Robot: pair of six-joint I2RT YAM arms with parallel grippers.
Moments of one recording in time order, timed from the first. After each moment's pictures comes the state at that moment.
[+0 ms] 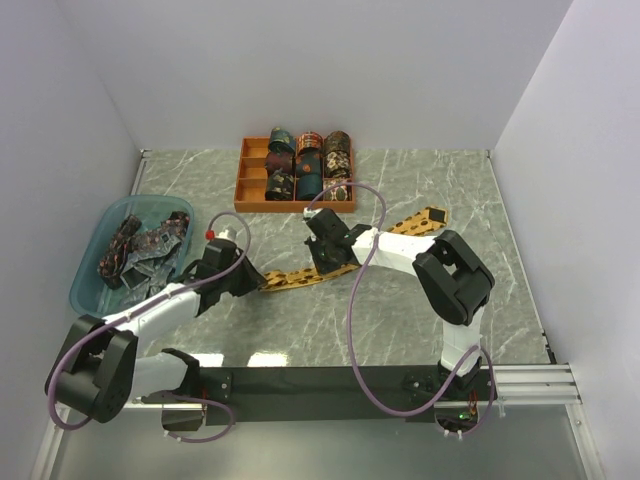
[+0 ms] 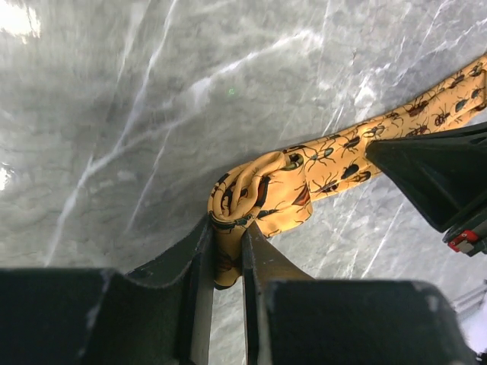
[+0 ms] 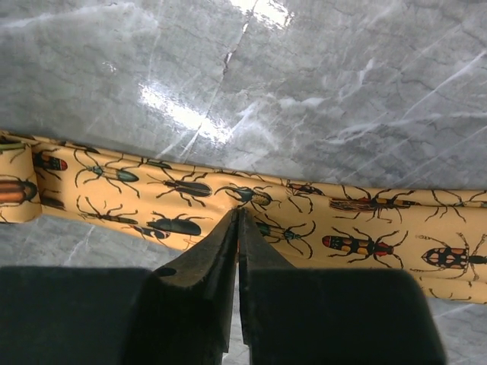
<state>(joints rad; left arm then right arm) -0.39 1.19 0.45 -0.04 0.11 -0.83 0.77 1.89 1.20 -0.33 0.02 0.33</state>
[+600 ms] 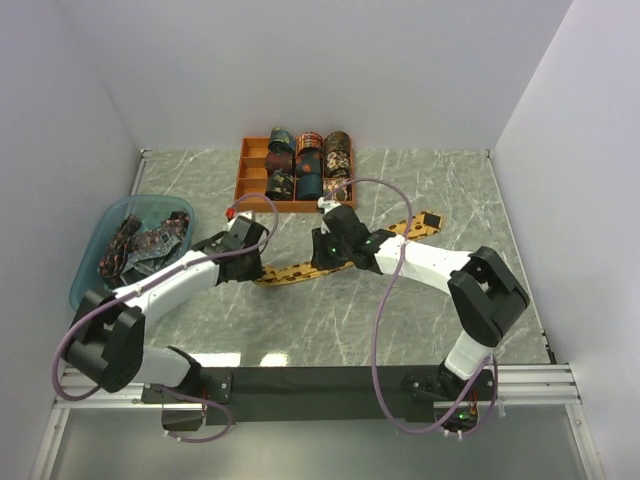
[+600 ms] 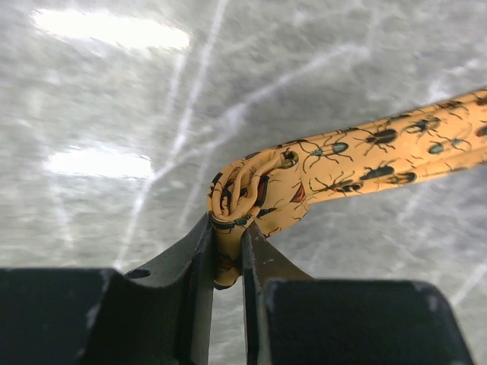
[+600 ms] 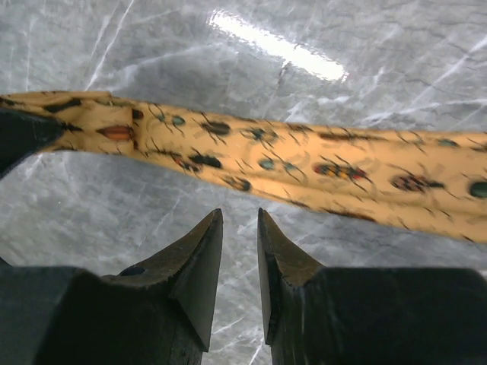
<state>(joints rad) -0.53 1.35 0.80 -0.46 -0.19 -0.66 0.75 1.68 1.06 -0.19 -0.06 0.44</state>
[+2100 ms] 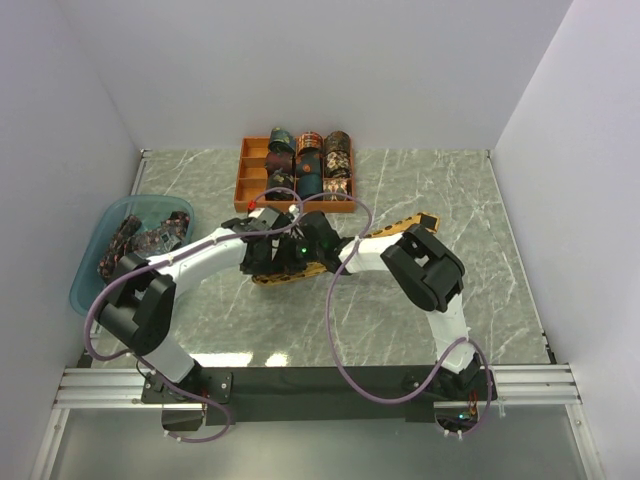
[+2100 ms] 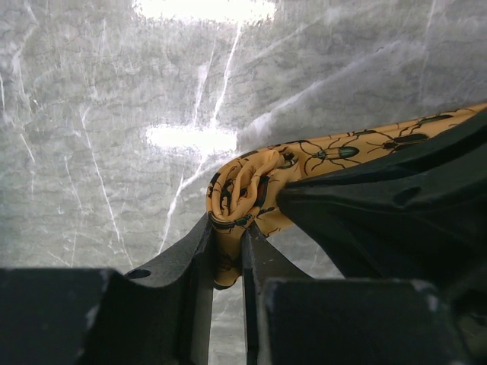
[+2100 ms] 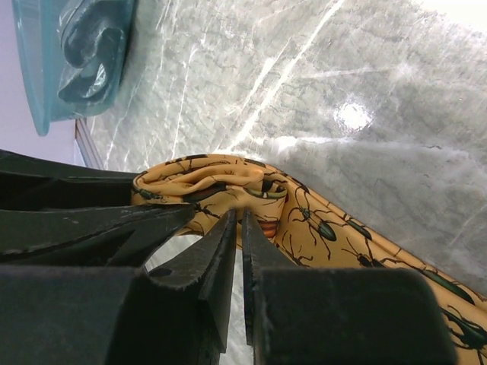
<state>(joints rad) -0.61 1.59 1.06 -0.72 -0.36 -0.60 0.78 2.09 1.18 0.33 -0.49 0.77</state>
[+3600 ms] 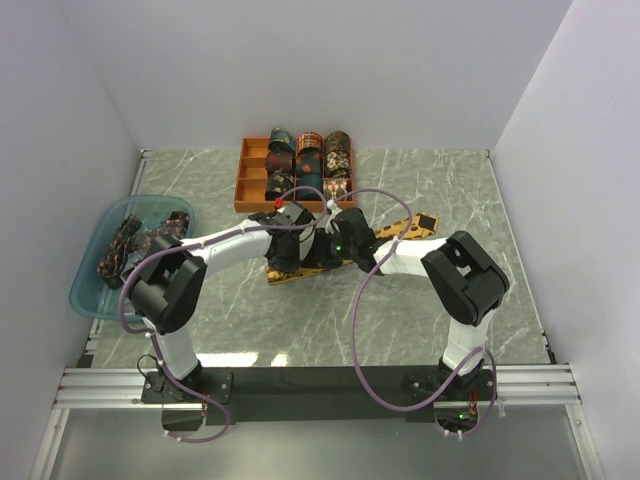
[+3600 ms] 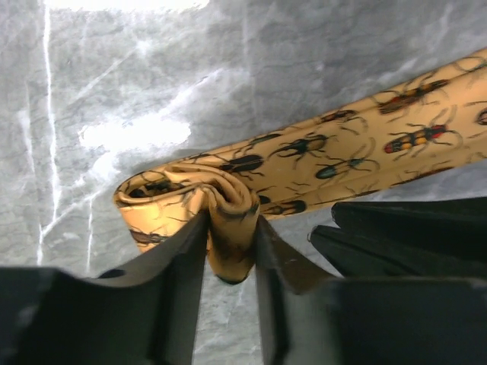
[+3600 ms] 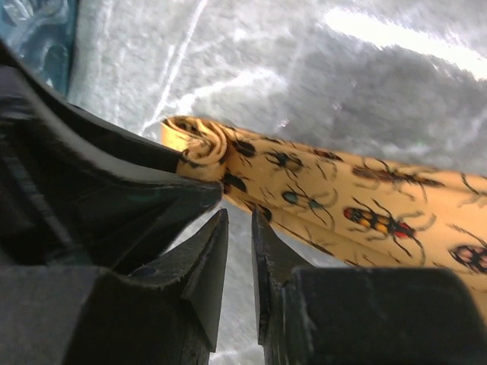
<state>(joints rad) -0.68 1.79 1.21 -0.64 -0.21 -0.65 0.65 1.84 0.95 0.24 -0.40 0.65</state>
